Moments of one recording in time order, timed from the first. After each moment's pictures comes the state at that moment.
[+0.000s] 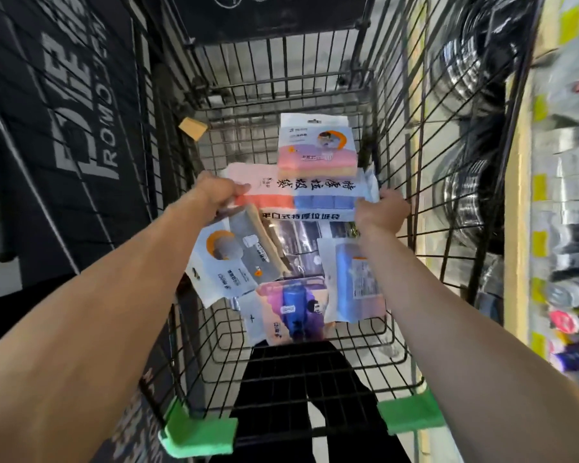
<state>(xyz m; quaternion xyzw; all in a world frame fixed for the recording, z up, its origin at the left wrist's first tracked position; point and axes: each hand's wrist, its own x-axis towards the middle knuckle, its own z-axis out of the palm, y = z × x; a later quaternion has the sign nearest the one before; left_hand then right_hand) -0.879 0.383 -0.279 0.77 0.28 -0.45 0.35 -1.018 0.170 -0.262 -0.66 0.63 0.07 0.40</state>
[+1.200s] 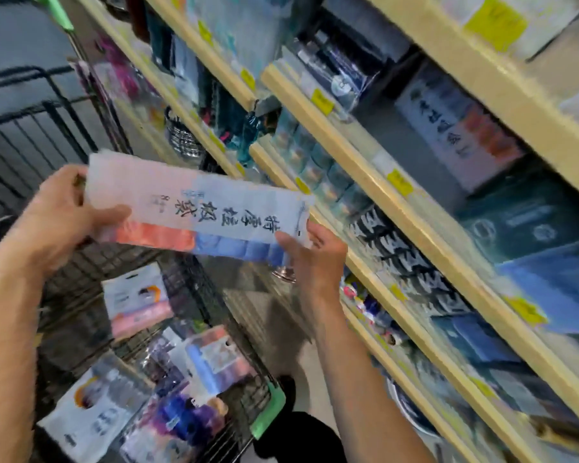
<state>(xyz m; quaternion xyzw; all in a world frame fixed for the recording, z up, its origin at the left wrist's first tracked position) -0.919 0.177 0.059 0.76 -0.25 -0.29 0.52 -1.153 0.081 0.057 -0.55 0.59 -0.35 0.48</state>
